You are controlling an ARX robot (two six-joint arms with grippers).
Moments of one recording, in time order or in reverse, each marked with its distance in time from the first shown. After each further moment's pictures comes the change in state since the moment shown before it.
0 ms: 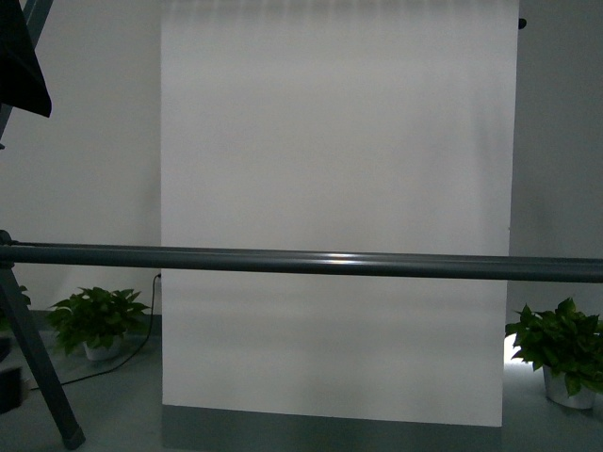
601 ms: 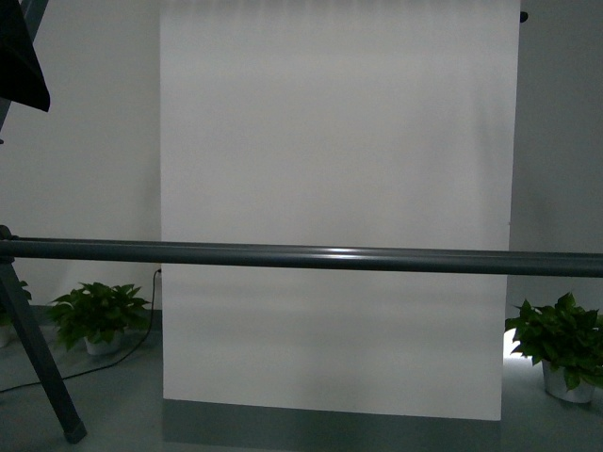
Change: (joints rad) left arm 0.085 -0.309 -0.296 -0.014 0.081 0.003; right arm -0.111 -0.307 -0.291 -0.018 -0.105 0.002
